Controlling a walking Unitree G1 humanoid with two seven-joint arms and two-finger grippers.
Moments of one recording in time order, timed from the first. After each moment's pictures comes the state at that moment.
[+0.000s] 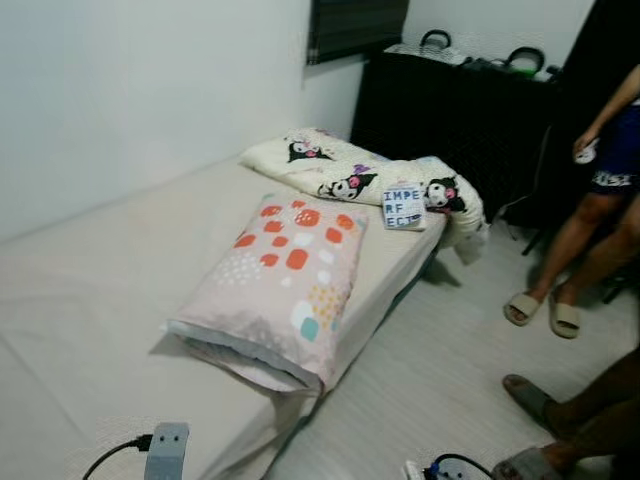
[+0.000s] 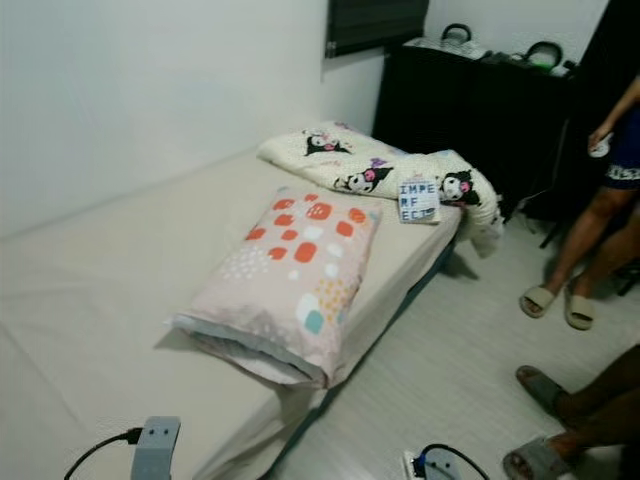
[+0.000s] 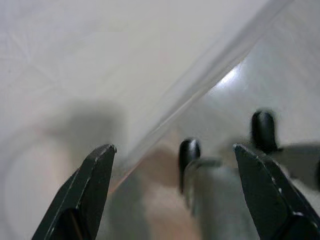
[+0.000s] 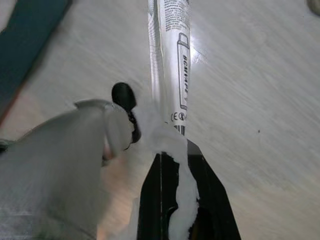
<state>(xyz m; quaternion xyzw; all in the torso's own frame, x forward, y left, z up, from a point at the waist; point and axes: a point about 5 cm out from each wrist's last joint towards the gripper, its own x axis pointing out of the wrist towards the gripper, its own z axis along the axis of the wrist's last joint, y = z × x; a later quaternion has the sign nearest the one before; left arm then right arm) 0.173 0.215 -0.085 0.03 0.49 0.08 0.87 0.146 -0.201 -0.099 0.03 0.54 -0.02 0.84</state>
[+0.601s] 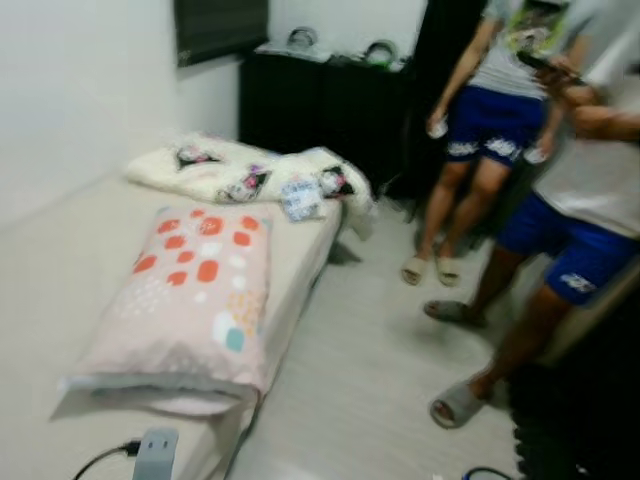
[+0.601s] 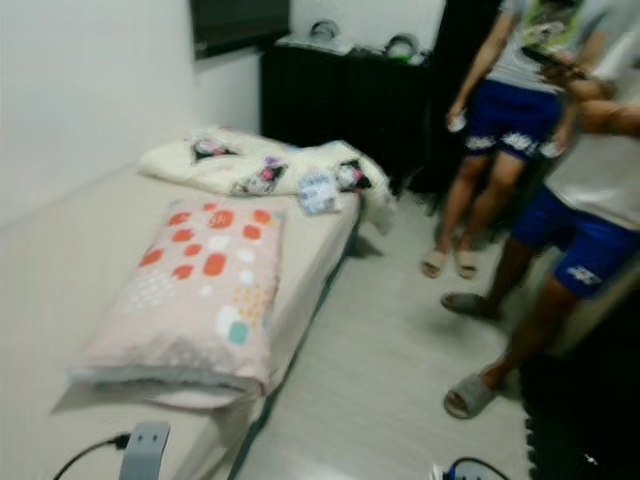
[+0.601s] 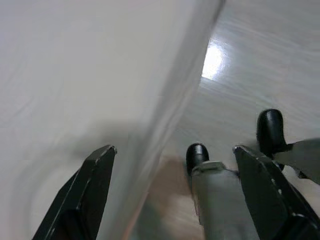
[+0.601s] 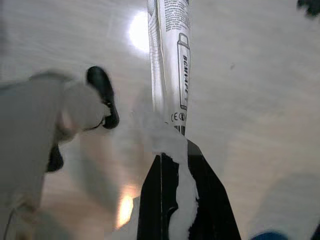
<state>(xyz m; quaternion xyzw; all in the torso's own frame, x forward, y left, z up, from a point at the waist) 0.174 0.220 -0.084 0.06 0.49 0.08 0.87 0.122 -0.235 -0.100 0.01 0.56 -0.03 0.82</state>
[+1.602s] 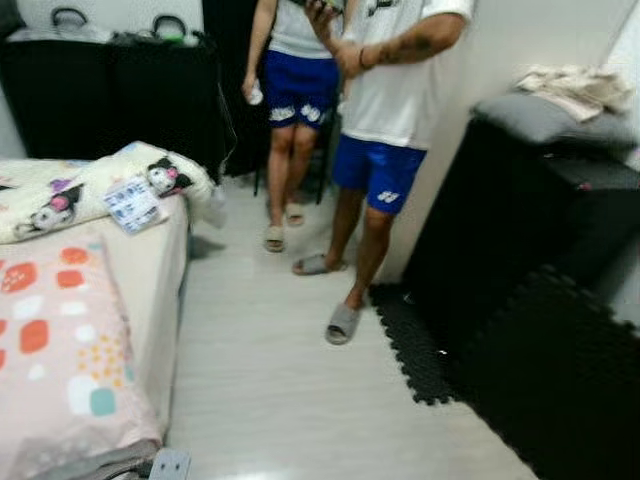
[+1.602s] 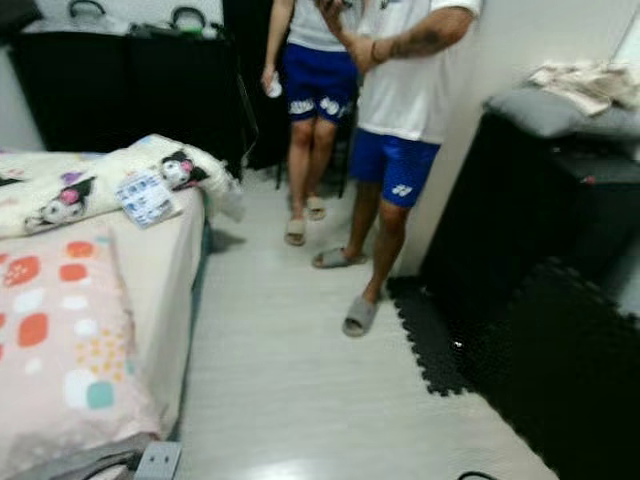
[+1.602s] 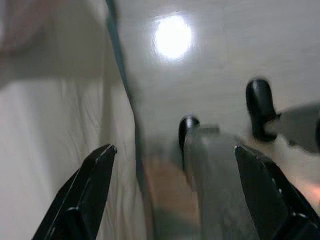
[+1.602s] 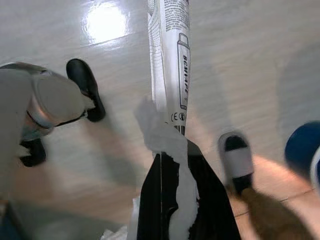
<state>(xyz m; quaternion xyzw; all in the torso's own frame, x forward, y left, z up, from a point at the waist) 0.136 0.207 -0.101 0.06 0.53 0.07 0.84 0.108 -0.240 -0.102 0.01 0.57 -0.04 0.82</state>
